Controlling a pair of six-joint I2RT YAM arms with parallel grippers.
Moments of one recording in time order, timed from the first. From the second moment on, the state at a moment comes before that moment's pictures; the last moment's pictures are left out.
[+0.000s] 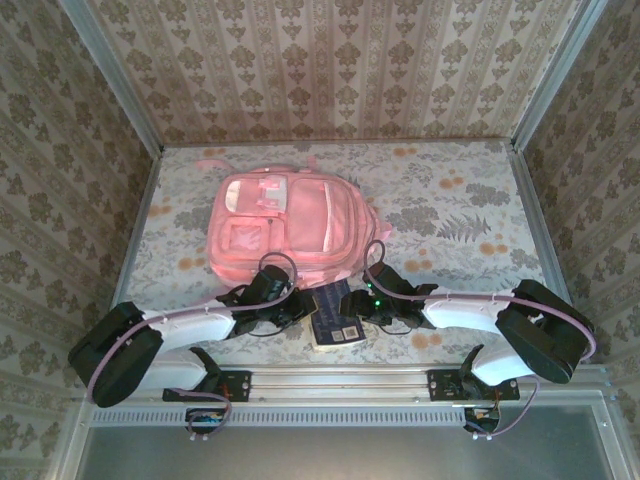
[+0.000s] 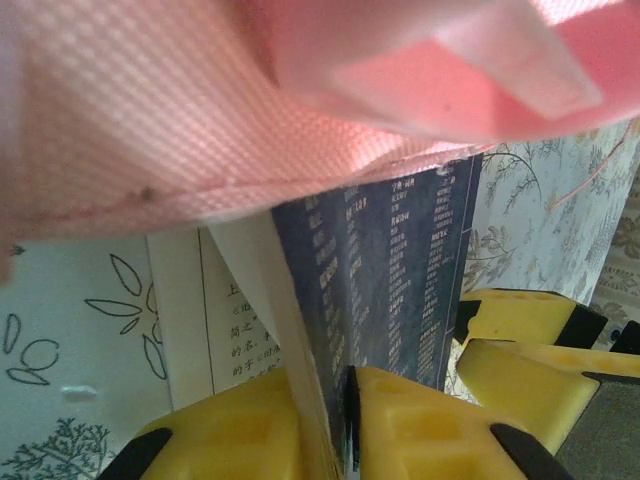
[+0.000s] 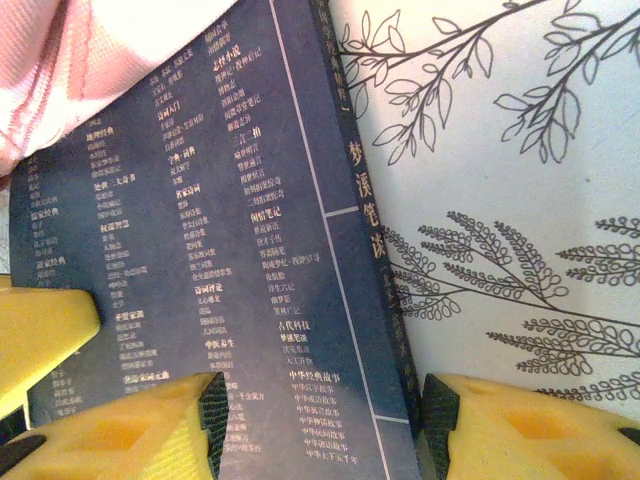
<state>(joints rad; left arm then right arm) -0.85 1.25 0.35 0.11 0.30 -1.24 0.83 1.42 0.51 0.00 -0.19 1.02</state>
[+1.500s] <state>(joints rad) -0.88 1.08 0.36 0.14 0.38 -1.35 0.77 1.16 0.16 0.38 -0.40 1.34</state>
